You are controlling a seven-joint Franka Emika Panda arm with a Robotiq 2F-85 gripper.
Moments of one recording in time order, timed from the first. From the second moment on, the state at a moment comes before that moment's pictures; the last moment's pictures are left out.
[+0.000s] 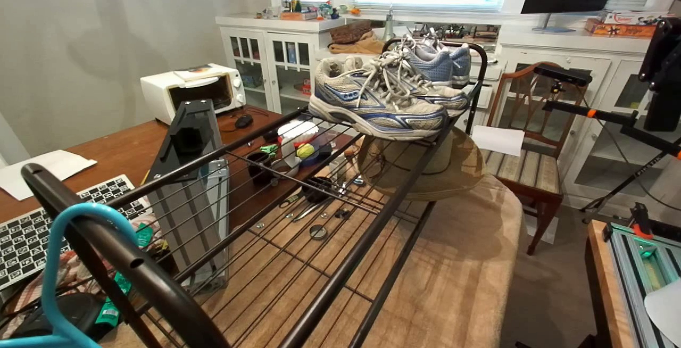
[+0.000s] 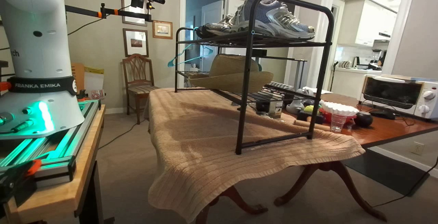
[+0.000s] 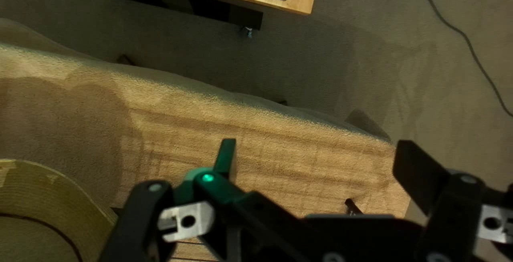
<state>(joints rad) 0.27 -0.77 0.20 -2.44 0.29 1.60 0.16</state>
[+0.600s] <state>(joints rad) 0.26 -0.77 0.20 -2.44 0.29 1.60 0.16</state>
